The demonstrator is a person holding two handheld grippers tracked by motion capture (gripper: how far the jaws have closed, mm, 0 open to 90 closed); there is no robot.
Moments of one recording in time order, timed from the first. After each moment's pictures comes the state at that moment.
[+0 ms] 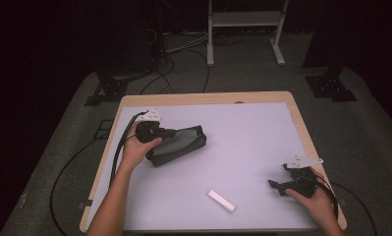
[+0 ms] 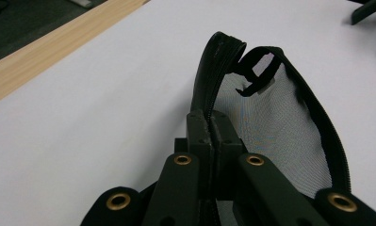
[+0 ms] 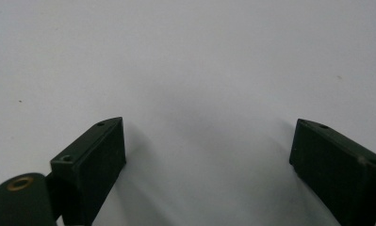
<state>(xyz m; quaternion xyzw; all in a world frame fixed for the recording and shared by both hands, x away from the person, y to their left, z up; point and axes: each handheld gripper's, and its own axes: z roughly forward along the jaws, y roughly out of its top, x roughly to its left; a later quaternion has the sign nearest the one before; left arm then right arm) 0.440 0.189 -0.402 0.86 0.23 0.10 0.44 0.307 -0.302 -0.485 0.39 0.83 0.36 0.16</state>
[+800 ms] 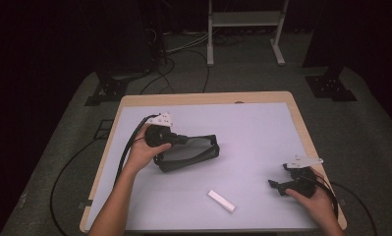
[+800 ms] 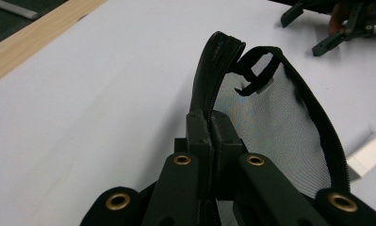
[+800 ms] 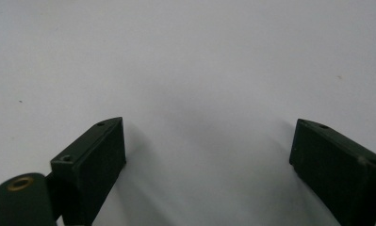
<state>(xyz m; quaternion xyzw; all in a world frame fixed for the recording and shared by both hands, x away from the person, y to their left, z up) 0.421 0.157 -0.391 0.88 0.16 0.06 0.45 0.307 -0.302 -0.485 0.39 0.83 0.36 0.16</state>
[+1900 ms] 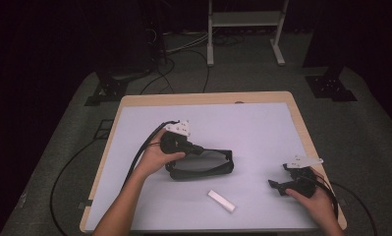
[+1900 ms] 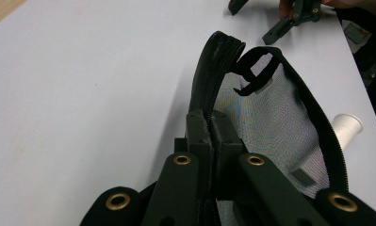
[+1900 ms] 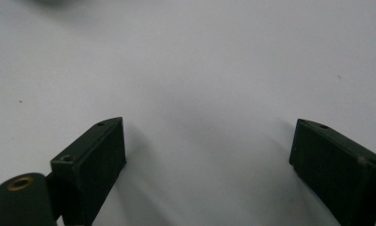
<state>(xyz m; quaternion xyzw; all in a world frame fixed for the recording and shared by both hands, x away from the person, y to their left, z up) 0.403 0.110 -0.395 0.90 0.09 0.01 0.43 0.307 -0.302 -0.485 0.39 0.83 0.36 0.16</state>
